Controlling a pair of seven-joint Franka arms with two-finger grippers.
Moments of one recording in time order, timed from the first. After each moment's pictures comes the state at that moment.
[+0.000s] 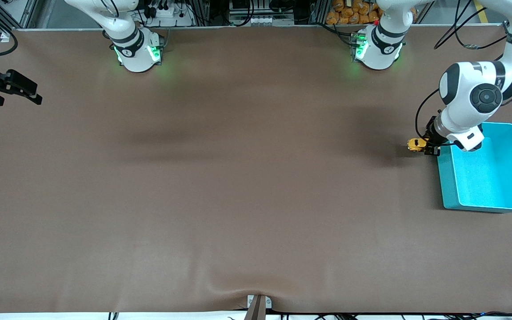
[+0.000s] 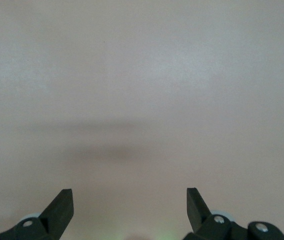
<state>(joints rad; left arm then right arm) 0.27 0.04 -0.21 -2.39 0.23 2.34 -1.43 -0.08 -0.15 0.00 -1.73 0.04 1.55 -0.08</state>
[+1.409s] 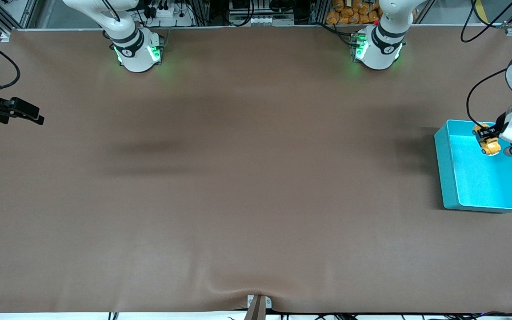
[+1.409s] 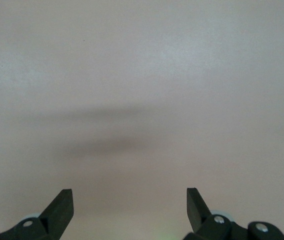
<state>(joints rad) 0.58 0.09 -0.21 -2.23 0.32 2.31 0.03 -0.01 -0.05 -0.10 -1.74 0.02 1.61 -0.07</state>
